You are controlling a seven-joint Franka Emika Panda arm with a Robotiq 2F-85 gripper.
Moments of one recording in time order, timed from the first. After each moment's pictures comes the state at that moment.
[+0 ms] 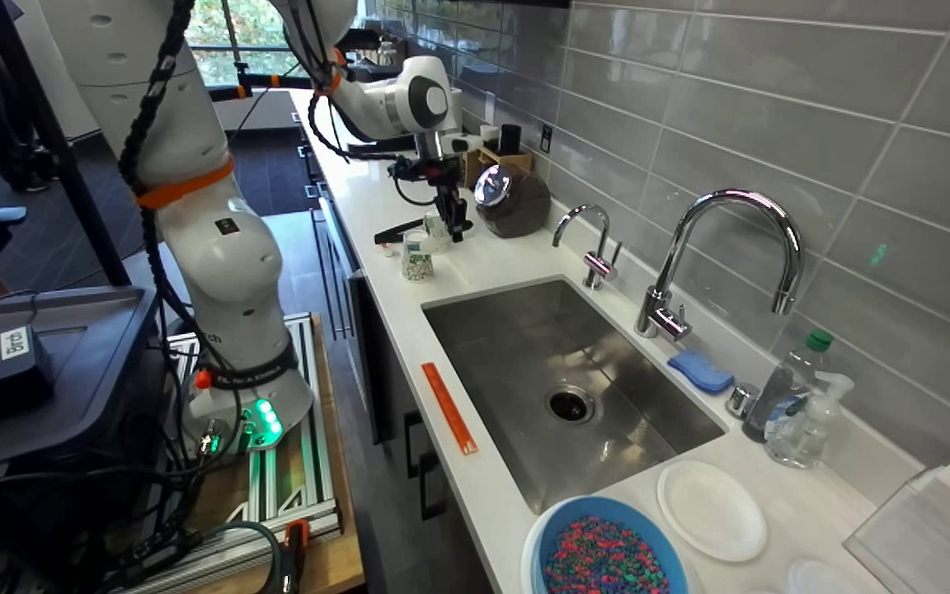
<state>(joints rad) 0.32 -0.13 0.25 -2.48 -0.39 2.29 0.74</state>
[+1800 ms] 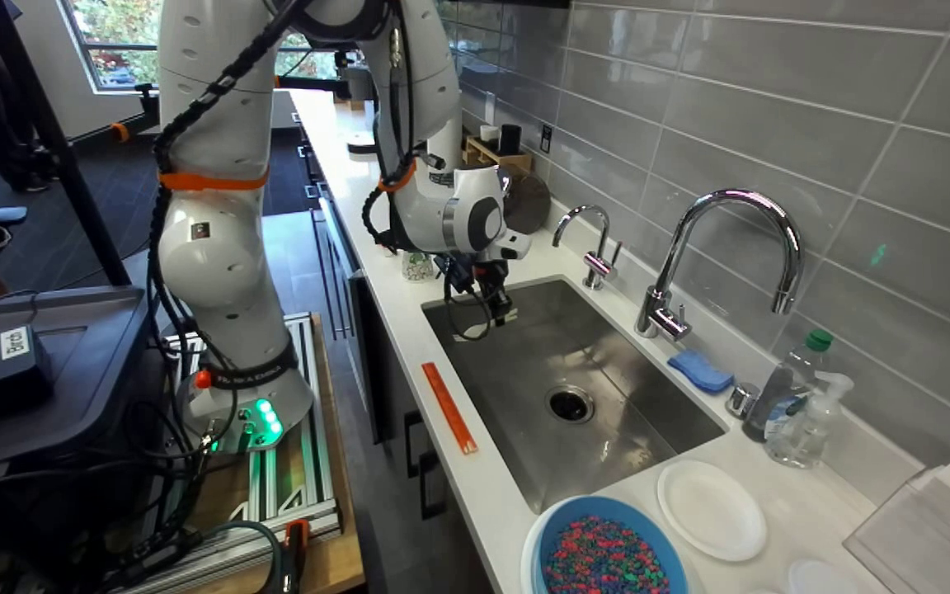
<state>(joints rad) 0.04 0.26 0.07 -2.54 -0.77 2.92 0.82</state>
